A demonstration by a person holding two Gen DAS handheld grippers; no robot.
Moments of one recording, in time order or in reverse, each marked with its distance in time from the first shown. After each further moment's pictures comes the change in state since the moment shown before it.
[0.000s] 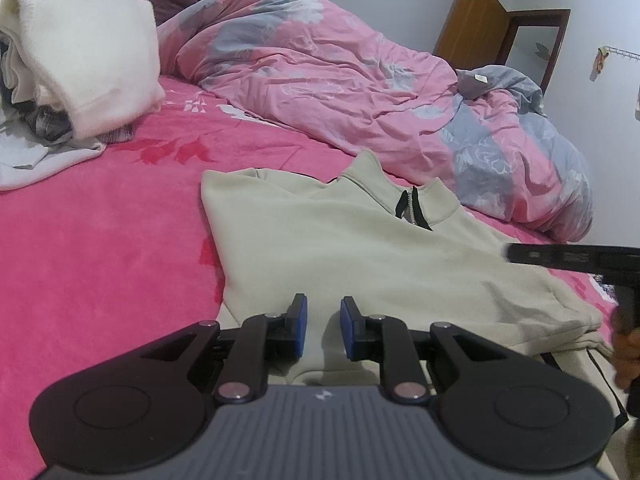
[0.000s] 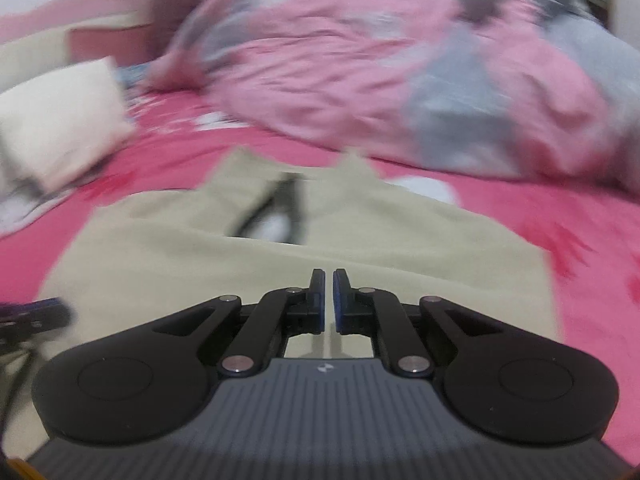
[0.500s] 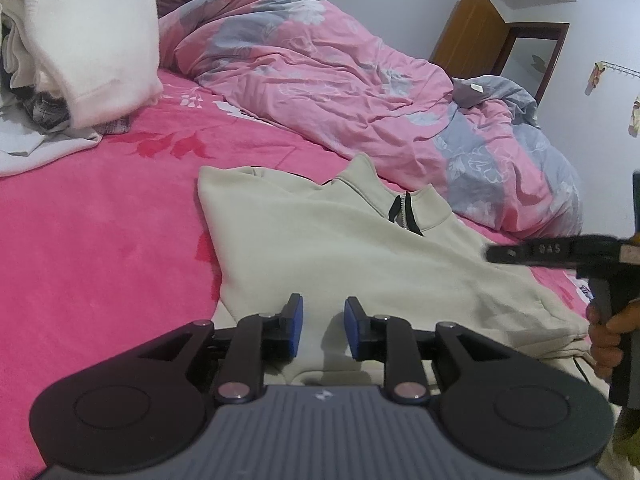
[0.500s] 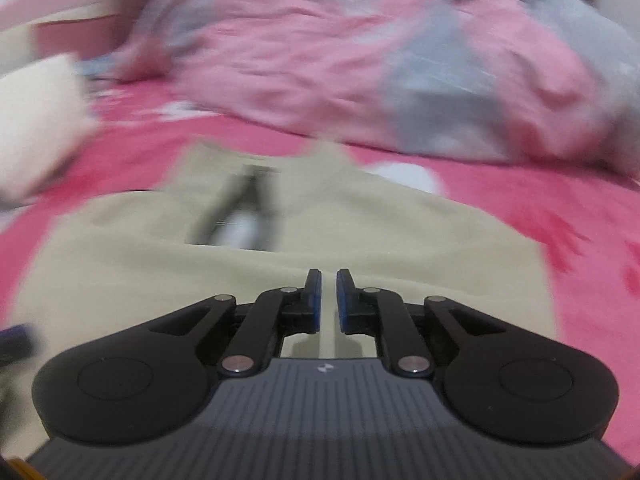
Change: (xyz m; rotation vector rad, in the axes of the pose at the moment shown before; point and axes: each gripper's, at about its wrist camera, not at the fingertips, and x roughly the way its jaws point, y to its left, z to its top) left arm -0.002 0.006 -0.001 -0.040 -0.007 -0.042; right arm 0.023 -0.006 0.019 0.047 0.067 -0.028
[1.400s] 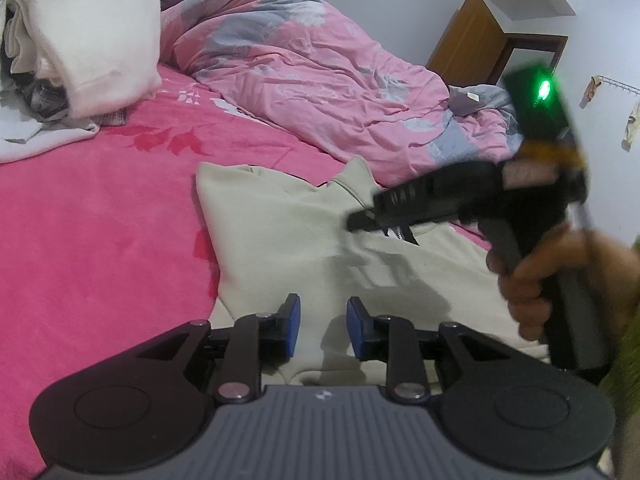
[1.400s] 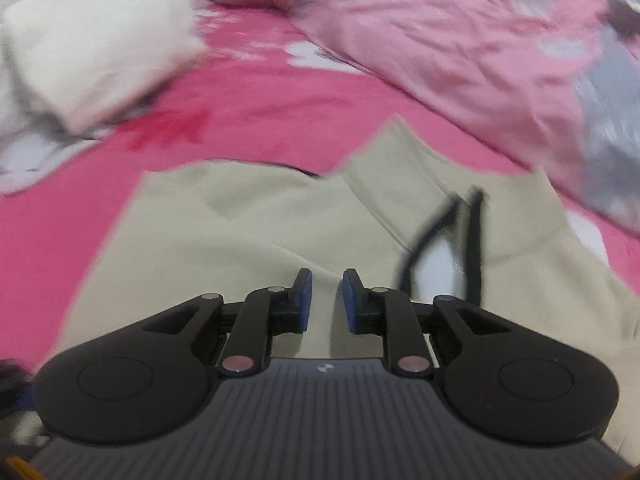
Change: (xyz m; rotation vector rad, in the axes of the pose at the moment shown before) left arm -0.001 0.006 -0.001 -0.039 -0.007 -0.038; right arm 0.072 0.122 0.039 -0.234 0.158 0.147
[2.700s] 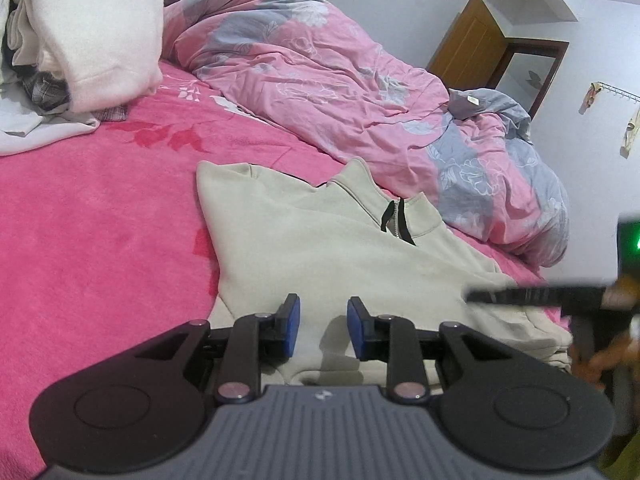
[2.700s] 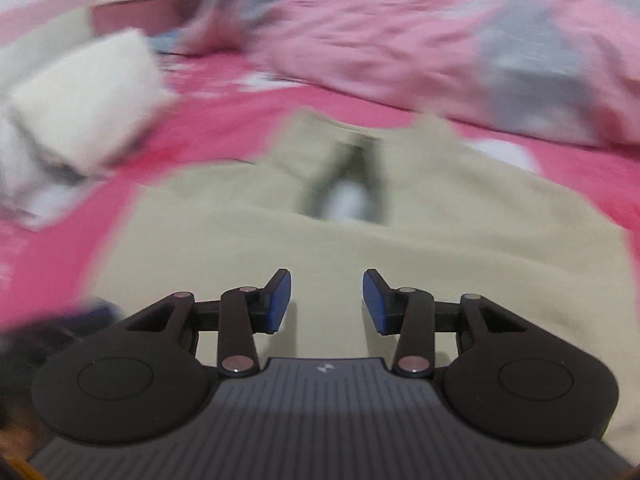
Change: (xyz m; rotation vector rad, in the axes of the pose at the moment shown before) left arm -0.002 0.002 -0.001 -0.020 -0.001 -0.012; right arm -0.066 -0.080 -0.087 0.232 -0.079 -0.072
